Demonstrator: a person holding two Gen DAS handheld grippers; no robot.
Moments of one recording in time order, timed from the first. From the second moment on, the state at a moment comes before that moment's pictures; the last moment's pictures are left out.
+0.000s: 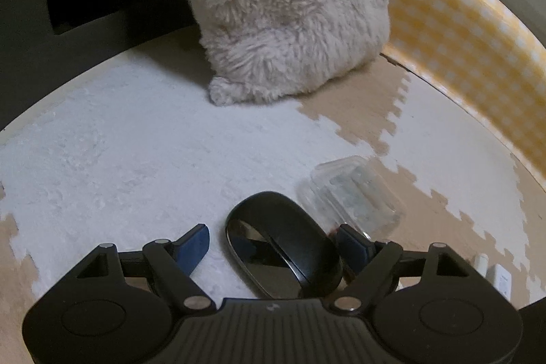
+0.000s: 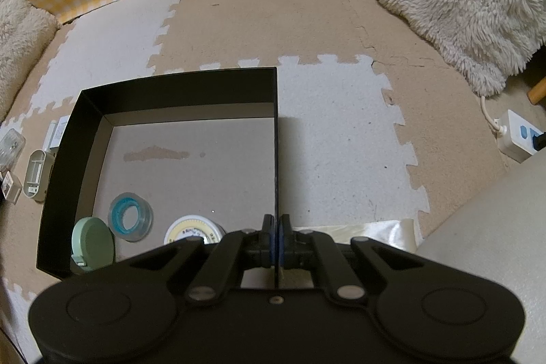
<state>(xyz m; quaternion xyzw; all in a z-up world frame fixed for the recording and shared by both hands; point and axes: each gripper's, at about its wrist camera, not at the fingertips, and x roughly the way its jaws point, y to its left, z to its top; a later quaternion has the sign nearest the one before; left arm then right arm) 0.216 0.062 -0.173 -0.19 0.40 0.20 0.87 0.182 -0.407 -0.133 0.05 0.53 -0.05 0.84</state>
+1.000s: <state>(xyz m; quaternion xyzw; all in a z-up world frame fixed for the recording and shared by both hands) 0.206 0.030 -0.129 -0.18 0.36 0.13 0.91 0.184 -0.408 -0.135 0.06 0.54 -0.05 0.84</state>
